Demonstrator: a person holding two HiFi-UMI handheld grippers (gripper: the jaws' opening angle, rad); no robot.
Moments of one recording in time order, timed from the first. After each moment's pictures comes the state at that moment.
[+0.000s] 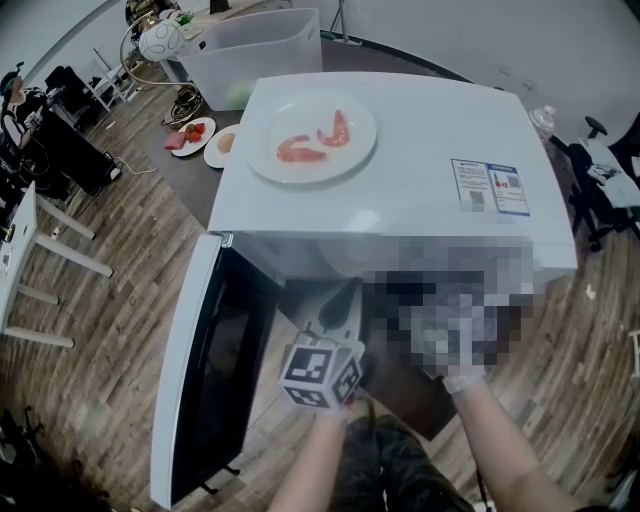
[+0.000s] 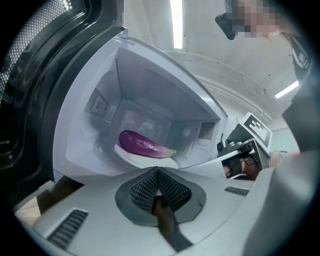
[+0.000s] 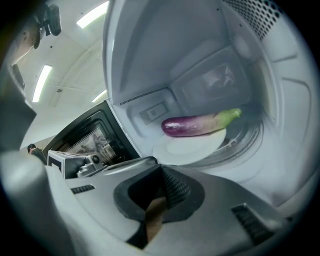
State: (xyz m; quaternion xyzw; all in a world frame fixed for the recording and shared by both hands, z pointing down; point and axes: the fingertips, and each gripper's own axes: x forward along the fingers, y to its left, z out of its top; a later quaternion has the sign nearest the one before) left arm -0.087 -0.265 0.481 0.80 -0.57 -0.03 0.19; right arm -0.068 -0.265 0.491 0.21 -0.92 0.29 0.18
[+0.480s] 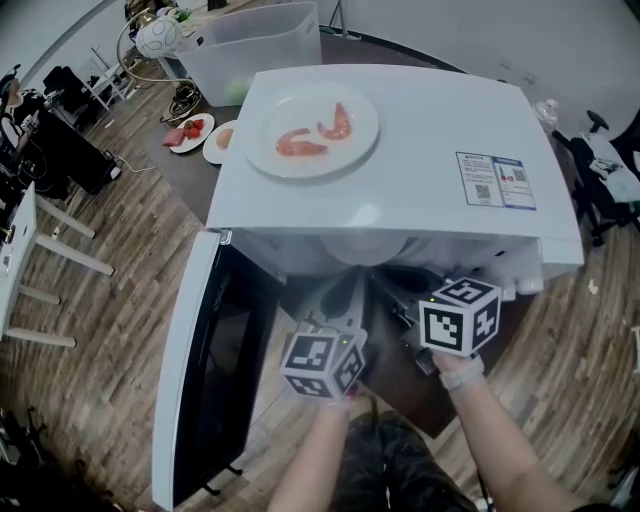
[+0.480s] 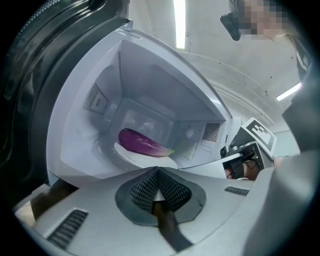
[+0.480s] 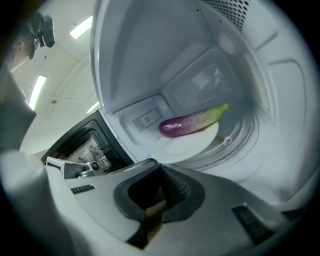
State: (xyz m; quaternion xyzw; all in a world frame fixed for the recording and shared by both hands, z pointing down) left arm -0.089 -0.278 0.481 0.79 -0.57 -0.04 0.20; right arm -0.069 -0.278 0.491 0.24 -0.91 0.32 0.13
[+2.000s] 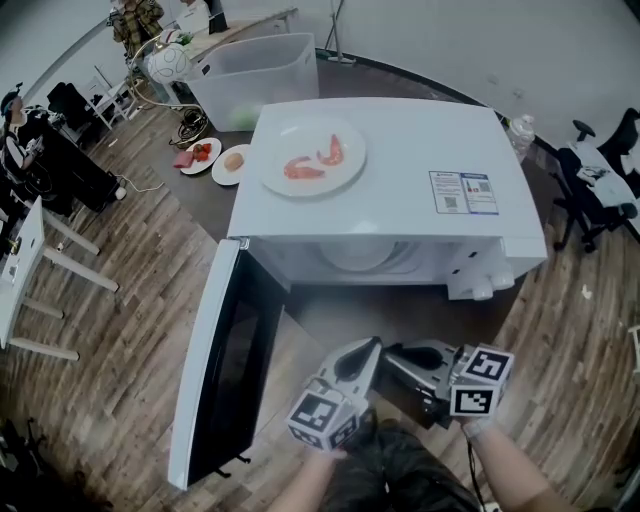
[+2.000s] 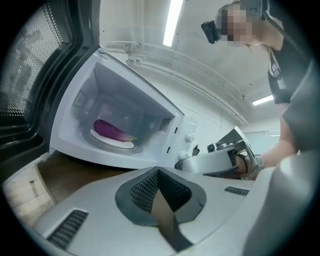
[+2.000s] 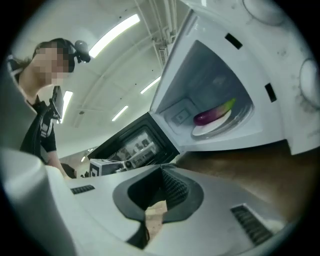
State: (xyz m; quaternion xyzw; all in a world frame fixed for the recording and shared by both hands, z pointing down) left arm -0.033 -0.163 0.475 0.86 -0.46 -0.01 0.20; right arm -0.026 -0.142 0.457 0.12 -0.93 0.34 0.07
